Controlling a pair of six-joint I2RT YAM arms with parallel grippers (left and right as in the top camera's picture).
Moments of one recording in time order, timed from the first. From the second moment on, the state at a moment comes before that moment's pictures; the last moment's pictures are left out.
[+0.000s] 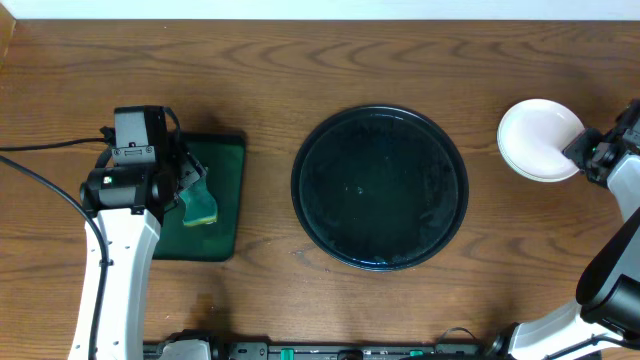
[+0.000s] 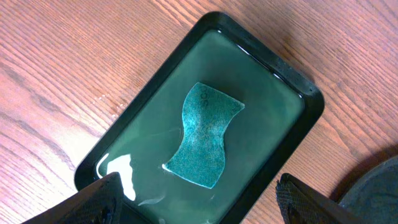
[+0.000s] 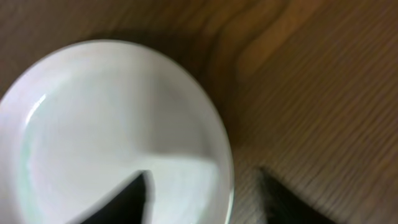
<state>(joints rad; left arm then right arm) 0.07 1.26 1.12 -0.95 -0.19 -0.52 -0.49 1.82 1.15 -0.34 0.00 0.31</state>
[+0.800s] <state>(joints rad) 0.07 1.26 1.12 -0.95 -0.19 -0.52 -0.13 1.22 1.10 -0.86 -0.17 0.36</state>
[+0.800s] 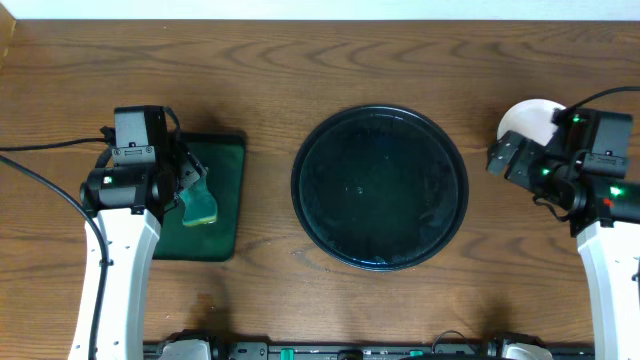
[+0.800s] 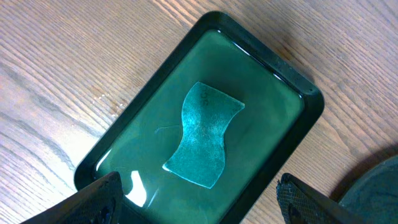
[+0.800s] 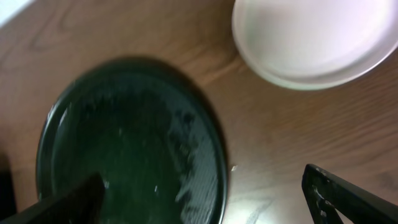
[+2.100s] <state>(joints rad) 0.07 1.26 1.12 -0.95 -0.19 -0.52 -0.12 0.47 0.14 0.06 -0.26 0.24</state>
